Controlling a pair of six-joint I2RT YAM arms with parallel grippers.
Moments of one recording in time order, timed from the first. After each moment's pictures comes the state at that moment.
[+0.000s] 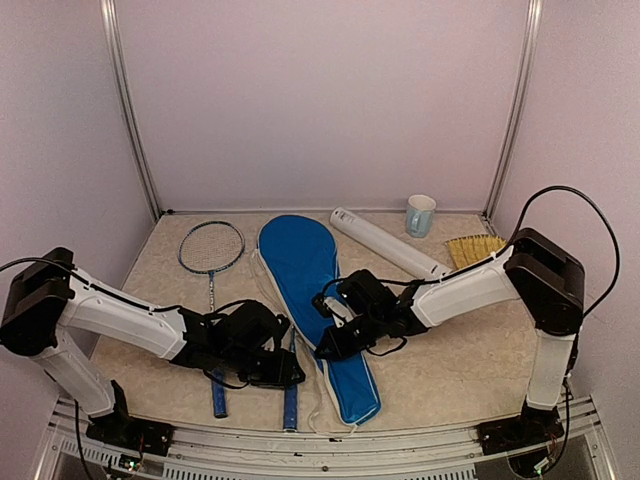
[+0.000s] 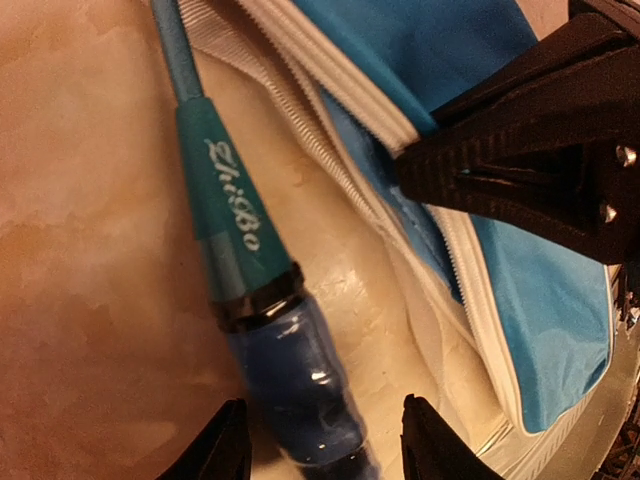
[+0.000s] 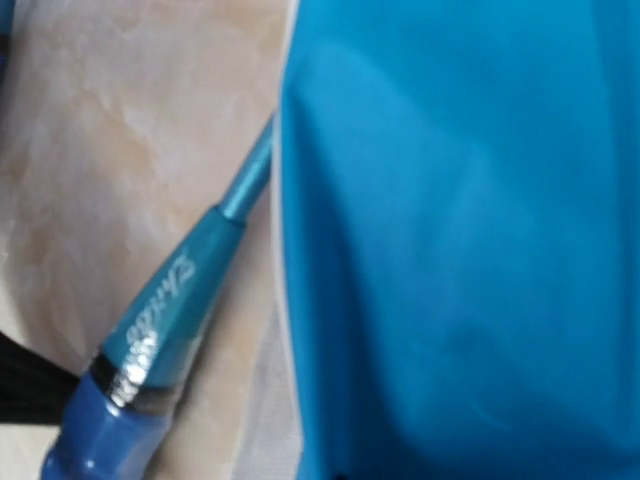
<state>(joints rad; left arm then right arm) -1.09 1.58 0.69 -0.04 0.07 -0.89 0.97 1.92 1.05 -0.01 -0.32 0.50</state>
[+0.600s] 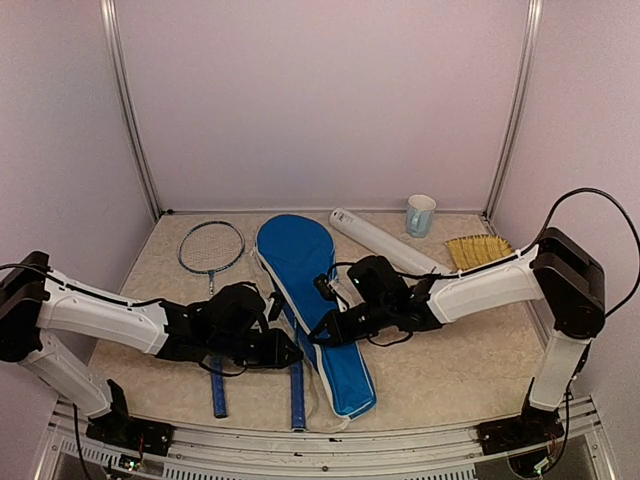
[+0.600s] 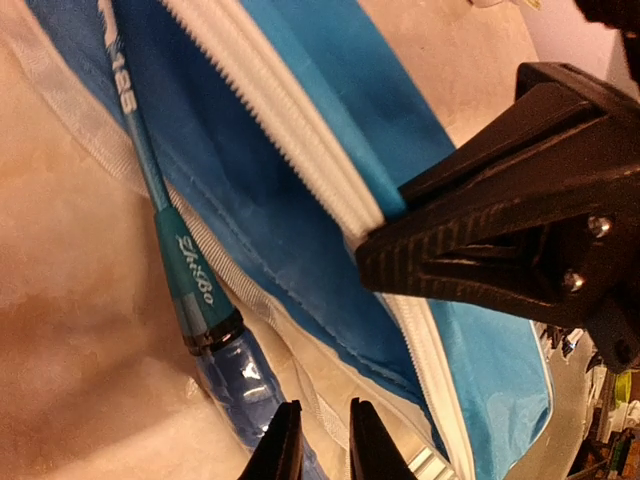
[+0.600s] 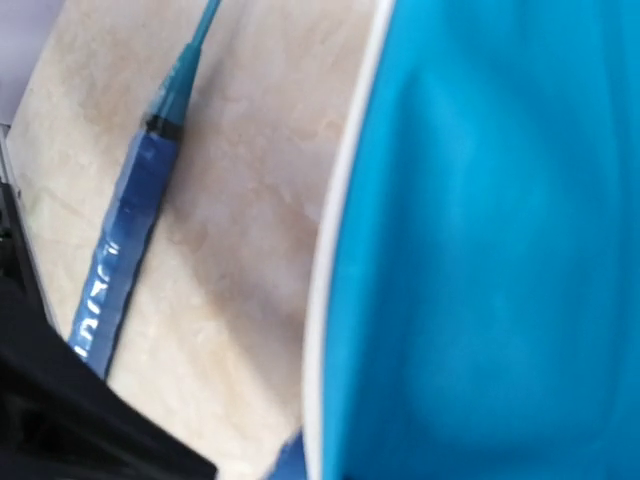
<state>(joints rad) -1.06 1.49 0.68 0.04 0.07 -0.91 0.97 1.82 1.01 0.12 -0.39 0.59</state>
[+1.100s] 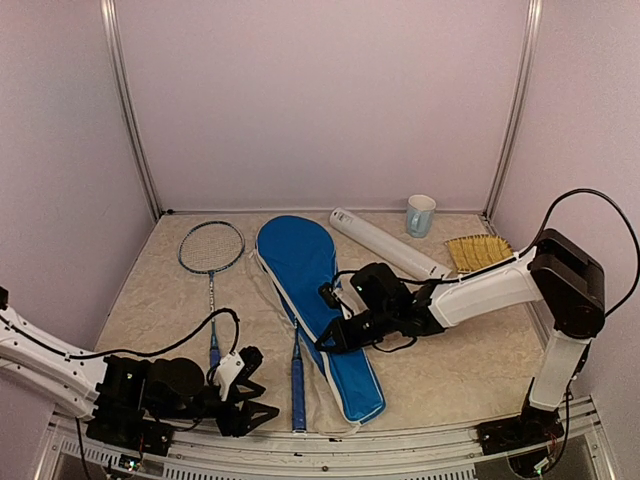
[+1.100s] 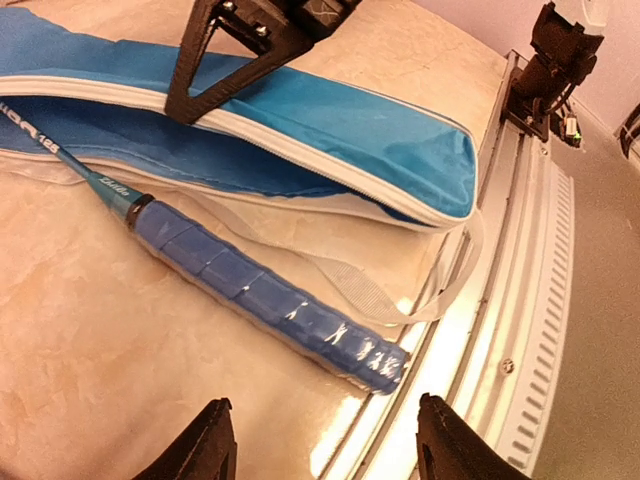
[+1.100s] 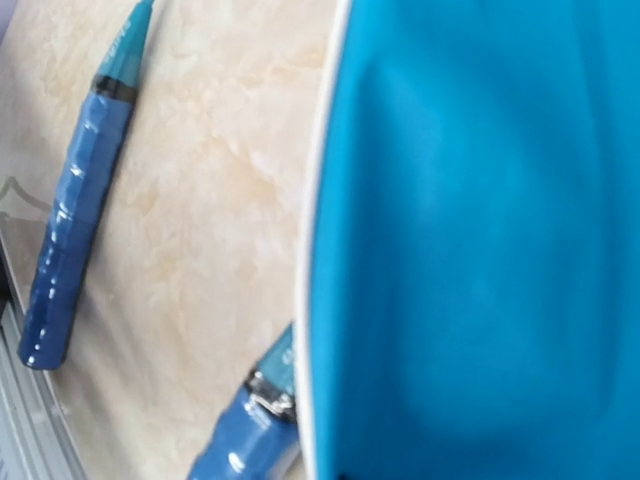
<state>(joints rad) -1.43 1.05 0.30 0.18 -0.22 -0.48 0.96 1.82 0.96 0.12 -0.38 0.59</state>
